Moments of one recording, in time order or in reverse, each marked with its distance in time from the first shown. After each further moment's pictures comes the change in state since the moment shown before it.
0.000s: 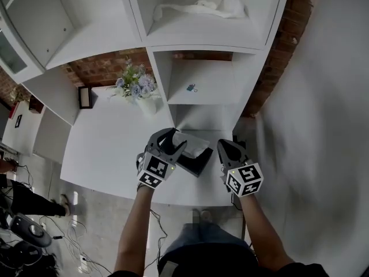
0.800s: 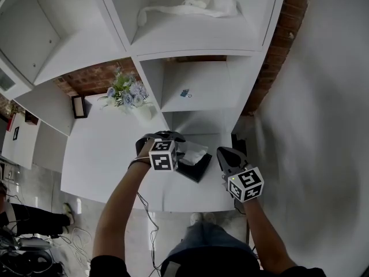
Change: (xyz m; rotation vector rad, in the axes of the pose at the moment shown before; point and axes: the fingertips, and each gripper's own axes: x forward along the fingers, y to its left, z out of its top) left arm 0.067 -0.041 -0.088 0.596 0.468 -0.625; right arm 0.005 -0.011 -0.026 -0.002 0.088 0.013
